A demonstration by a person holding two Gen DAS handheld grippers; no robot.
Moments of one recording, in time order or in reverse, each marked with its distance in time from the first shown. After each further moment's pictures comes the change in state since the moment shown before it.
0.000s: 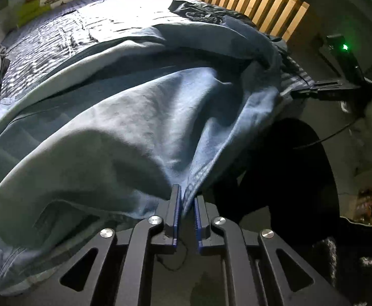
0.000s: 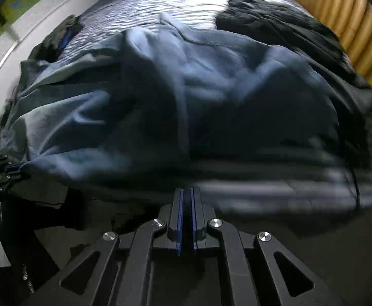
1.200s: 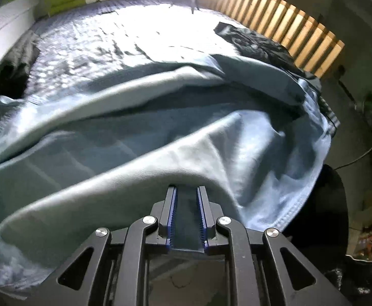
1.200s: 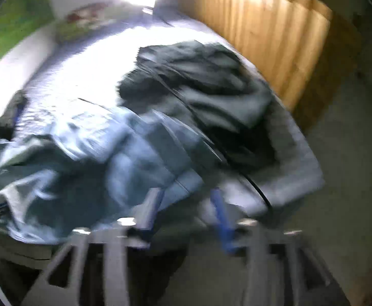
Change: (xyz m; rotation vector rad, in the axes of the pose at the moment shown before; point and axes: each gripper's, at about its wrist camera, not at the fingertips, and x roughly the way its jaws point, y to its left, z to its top) left arm -0.004 0.062 0.037 -0.137 -0.091 0.107; right arm -0.079 -0.085 0.015 0.230 -0.243 -0.181
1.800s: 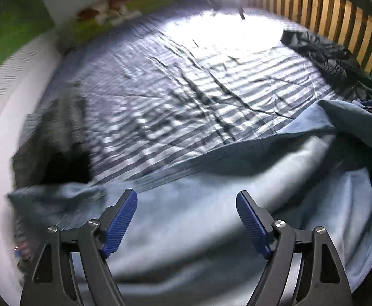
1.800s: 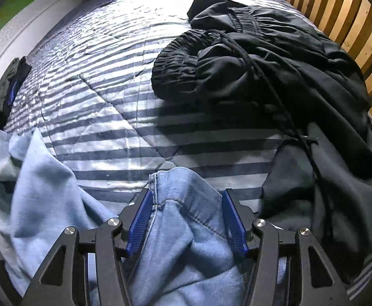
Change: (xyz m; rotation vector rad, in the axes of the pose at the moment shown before) left arm 0.038 0.098 0.142 0.139 0.064 0.307; right arm 0.185 0.086 0.094 -0.158 0.236 0.112
